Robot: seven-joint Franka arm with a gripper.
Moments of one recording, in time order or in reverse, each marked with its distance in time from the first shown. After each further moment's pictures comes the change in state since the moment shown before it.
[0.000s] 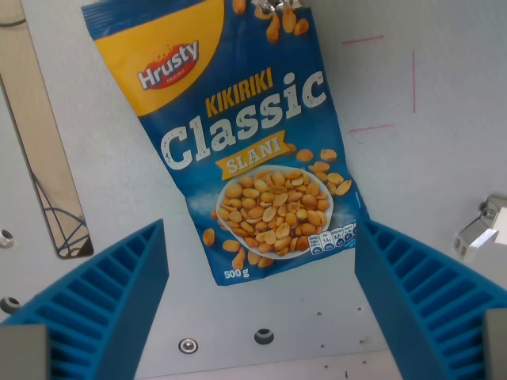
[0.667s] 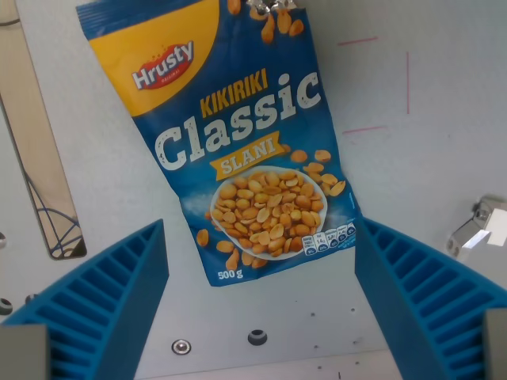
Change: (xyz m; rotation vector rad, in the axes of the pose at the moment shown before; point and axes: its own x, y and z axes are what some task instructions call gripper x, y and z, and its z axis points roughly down) arm 0.000 0.002 0.000 -0.012 0.001 -0.007
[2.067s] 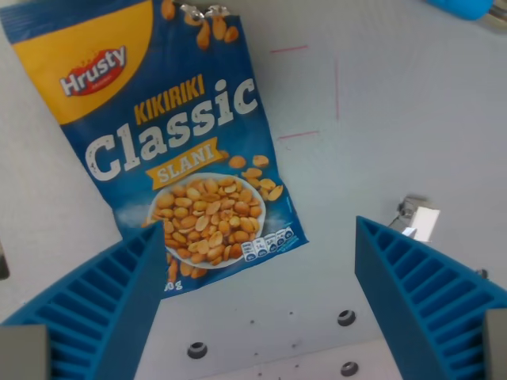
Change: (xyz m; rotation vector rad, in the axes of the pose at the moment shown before) arm -0.003 0.002 0.001 -0.172 0.021 -0.017
